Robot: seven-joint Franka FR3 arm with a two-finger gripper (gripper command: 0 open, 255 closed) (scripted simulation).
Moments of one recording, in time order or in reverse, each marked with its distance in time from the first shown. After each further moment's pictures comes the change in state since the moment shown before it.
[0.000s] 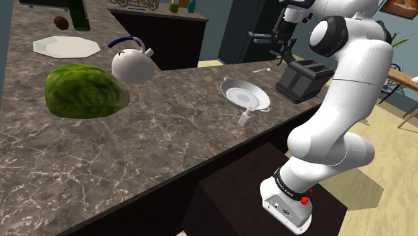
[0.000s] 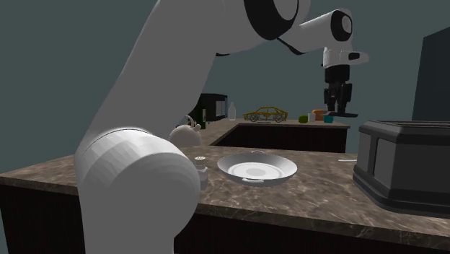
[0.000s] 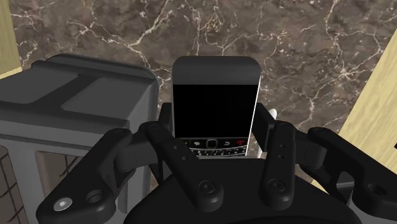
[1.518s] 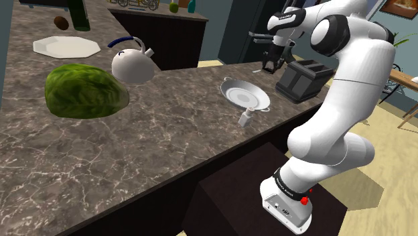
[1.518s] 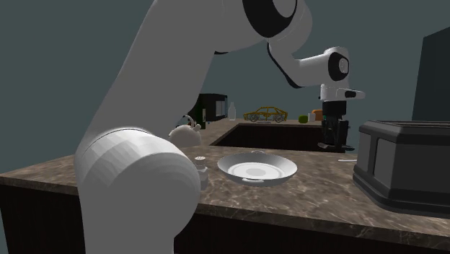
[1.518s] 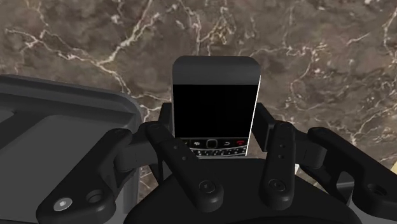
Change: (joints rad) arm 0.003 -0.016 0.001 -0.333 -0.003 0.316 0.015
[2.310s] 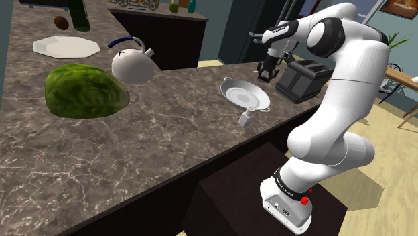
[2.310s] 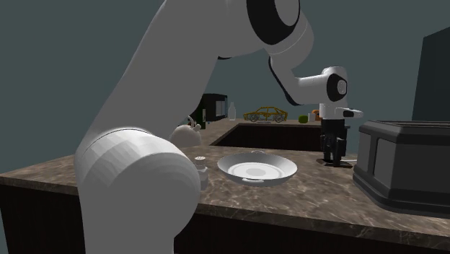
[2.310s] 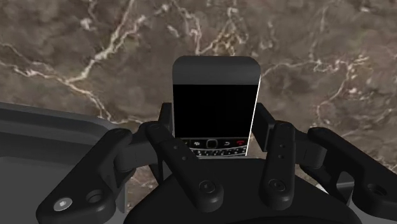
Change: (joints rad) arm 0.000 0.045 0.001 -0.098 0.000 0.143 0.006
